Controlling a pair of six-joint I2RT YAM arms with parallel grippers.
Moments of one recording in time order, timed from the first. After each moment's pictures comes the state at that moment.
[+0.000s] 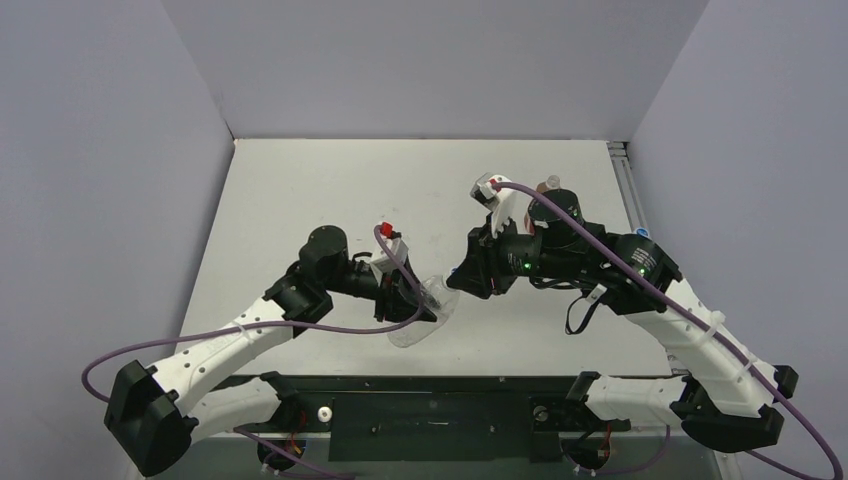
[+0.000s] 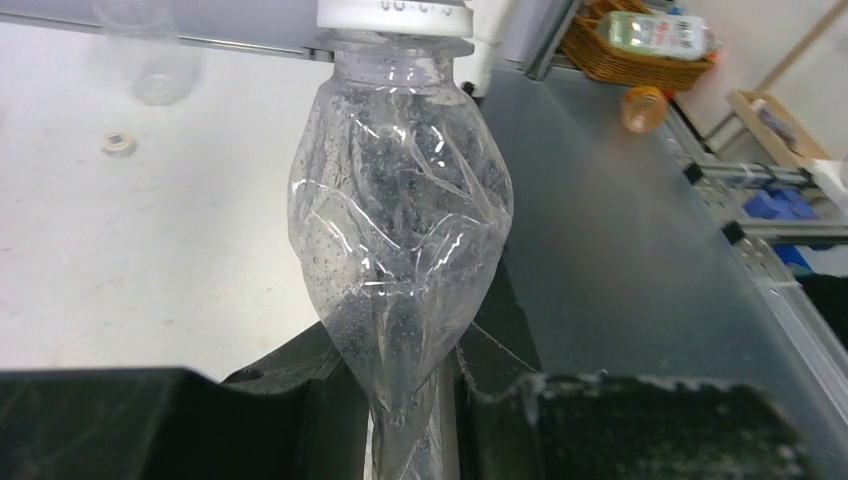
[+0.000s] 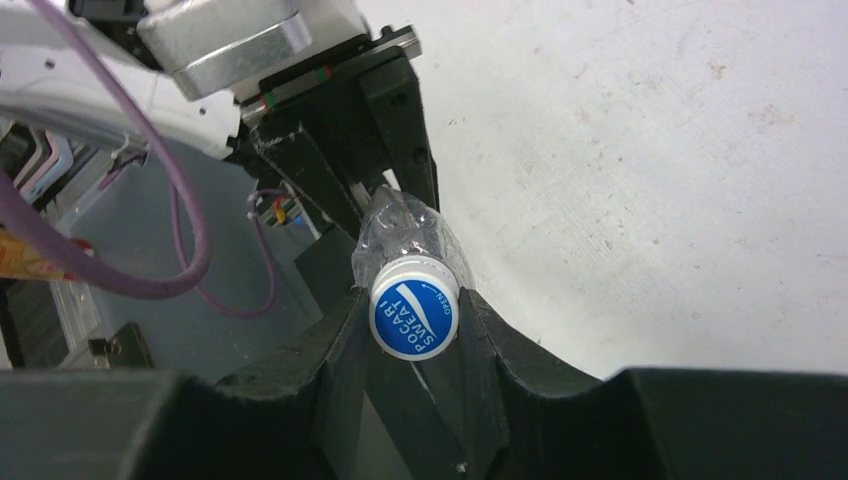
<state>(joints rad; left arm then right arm) -0.73 1.06 0.76 0.20 1.08 -0.19 0.92 1.13 1.58 -0.97 -0.28 0.29</state>
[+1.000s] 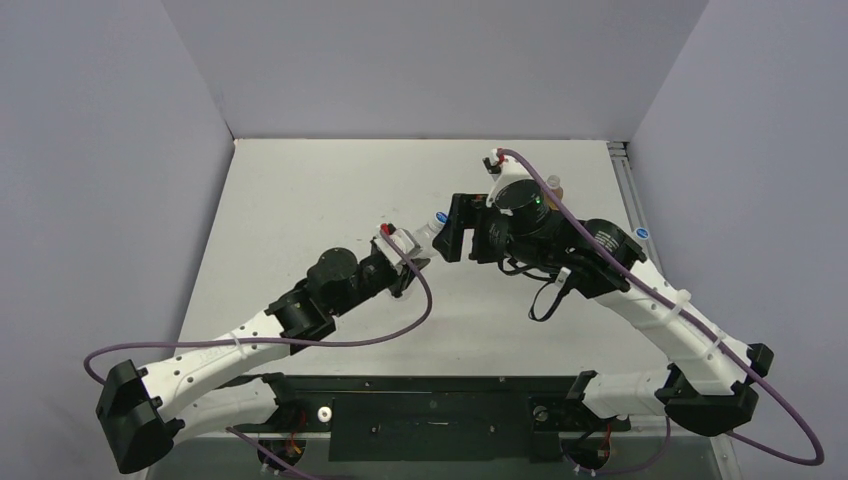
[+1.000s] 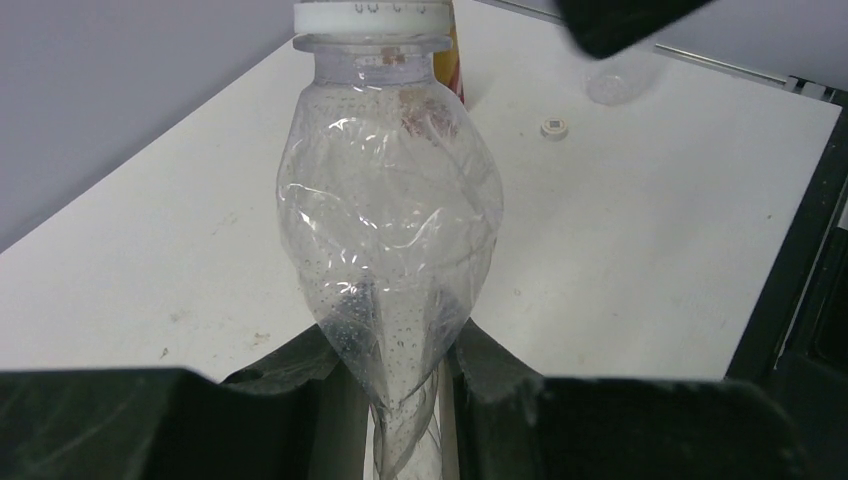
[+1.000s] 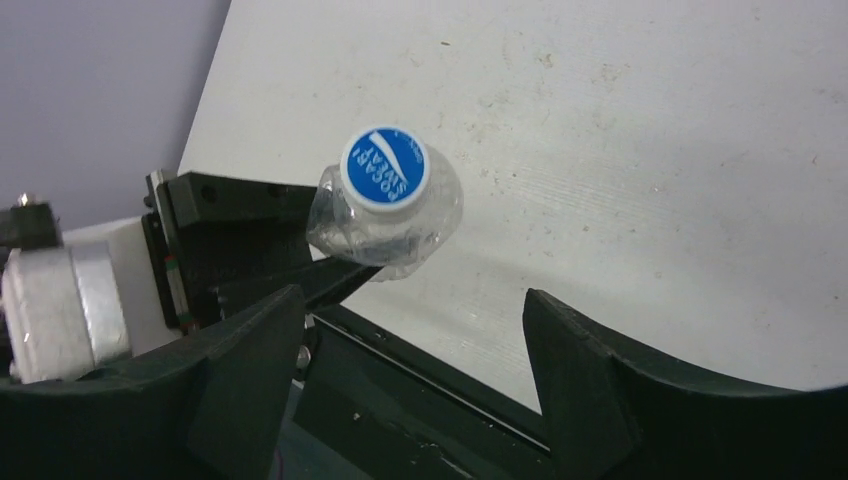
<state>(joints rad) -0.93 0.99 0.71 0.18 -0.02 0.08 0.92 1.25 1.60 -0.94 0.18 0.66</state>
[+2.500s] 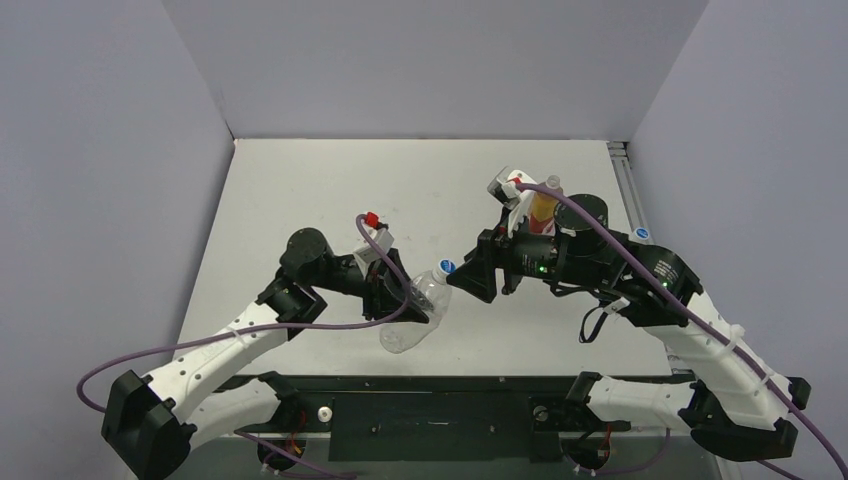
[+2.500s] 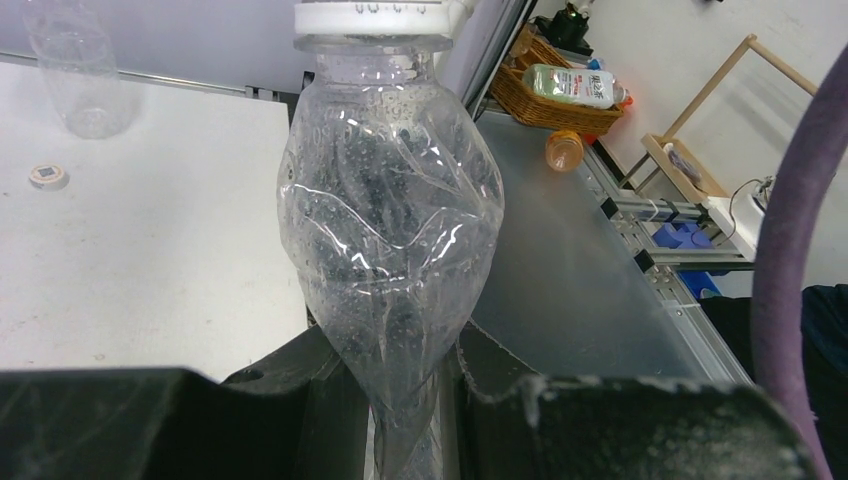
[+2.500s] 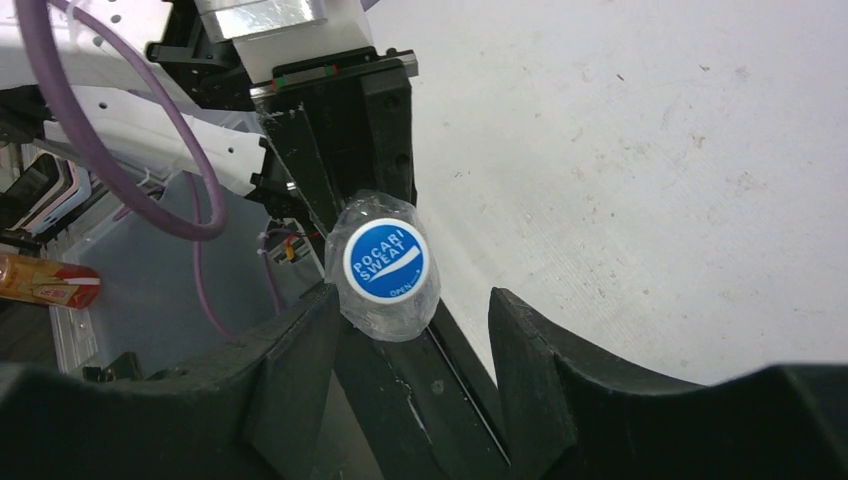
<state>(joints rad) -0.68 1.02 0.72 0.41 1.14 -0.47 0.93 1.05 1.54 -0.87 -0.23 0.29</state>
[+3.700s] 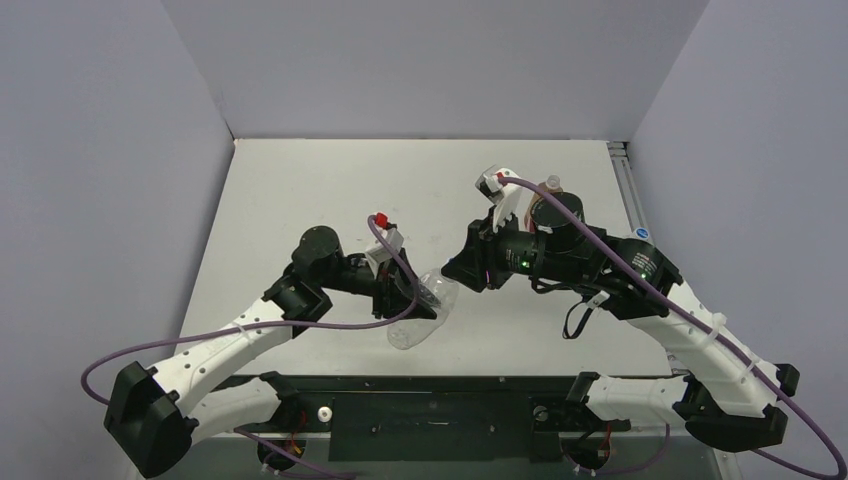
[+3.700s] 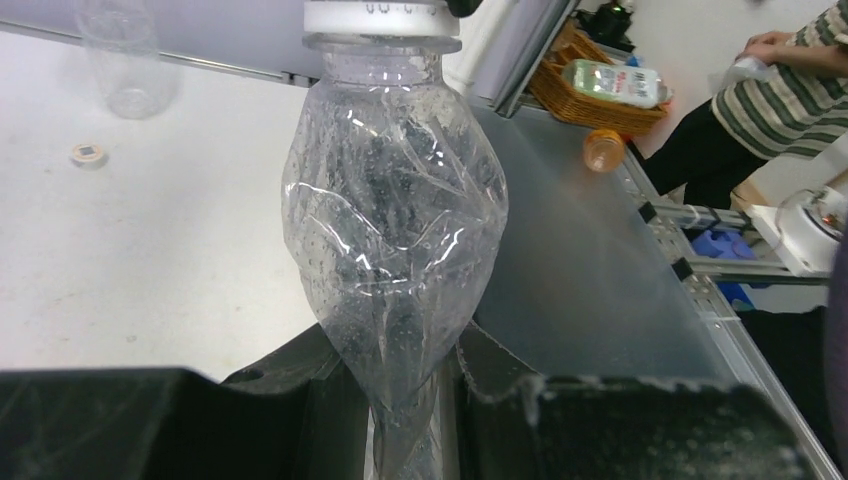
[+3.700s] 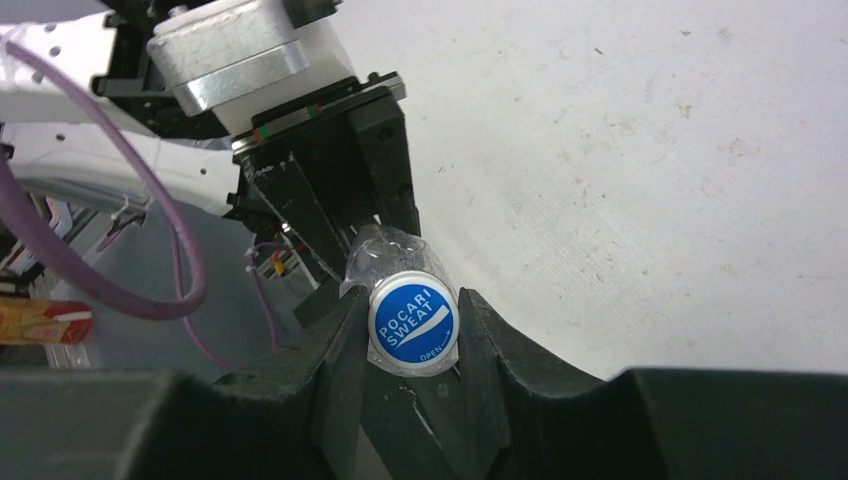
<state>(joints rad) -0.71 1.06 0.74 0.36 1.09 -0.40 0.96 1.11 1.56 -0.87 -0.16 0.35</state>
